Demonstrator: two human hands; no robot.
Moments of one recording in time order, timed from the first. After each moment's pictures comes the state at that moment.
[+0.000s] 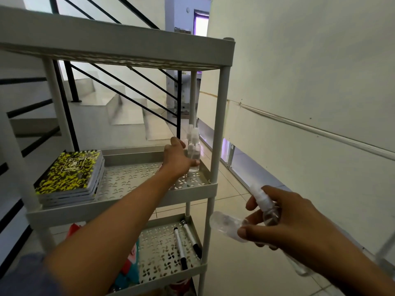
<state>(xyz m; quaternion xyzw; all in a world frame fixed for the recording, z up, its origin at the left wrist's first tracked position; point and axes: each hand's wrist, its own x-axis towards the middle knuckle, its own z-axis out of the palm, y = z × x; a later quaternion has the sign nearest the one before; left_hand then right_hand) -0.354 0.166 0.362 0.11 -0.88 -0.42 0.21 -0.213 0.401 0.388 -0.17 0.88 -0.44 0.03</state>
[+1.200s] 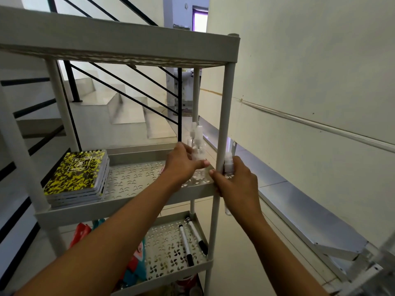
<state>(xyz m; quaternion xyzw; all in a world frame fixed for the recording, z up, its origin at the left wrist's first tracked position) -0.317 0.170 0.365 0.06 -0.84 -0.51 0.17 -0.299 0.310 0.333 -0.13 0.82 -0.52 -0.22</state>
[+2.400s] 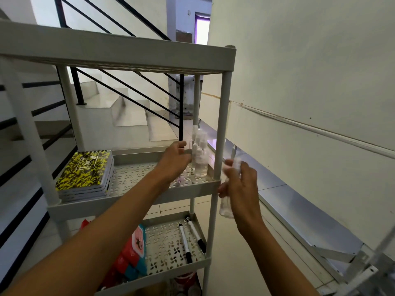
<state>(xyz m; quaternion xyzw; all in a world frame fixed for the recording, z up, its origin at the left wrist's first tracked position) -0.292 0.162 0.382 0.04 -0.82 -0.55 0.13 -0.274 0.316 0.336 -0.12 0.70 -0.68 -0.15</state>
